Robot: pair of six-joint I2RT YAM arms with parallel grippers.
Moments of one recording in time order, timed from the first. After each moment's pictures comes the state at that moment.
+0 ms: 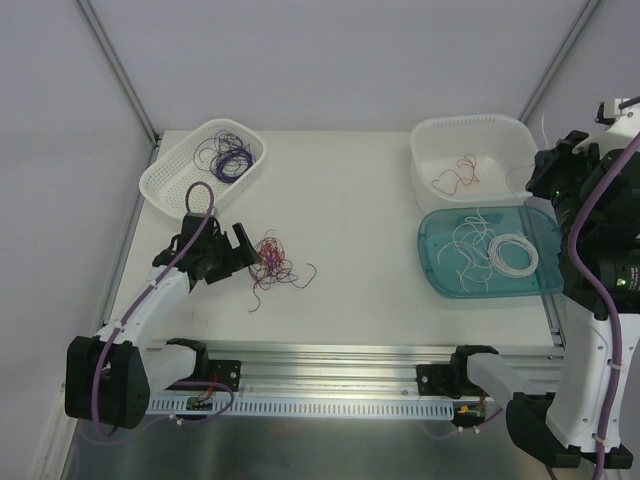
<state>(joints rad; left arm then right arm) -0.16 1.08 0.63 -0.45 0.17 -0.59 0.03 1.02 1.80 -0.91 0.18 0.14</state>
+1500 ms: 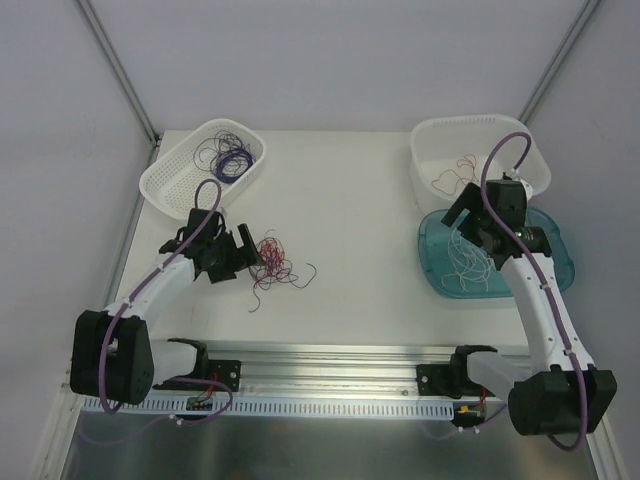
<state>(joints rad) -0.16 1.18 0.65 -0.47 0.23 -0.56 0.01 1.10 1.03 -0.71 0.16 0.56</state>
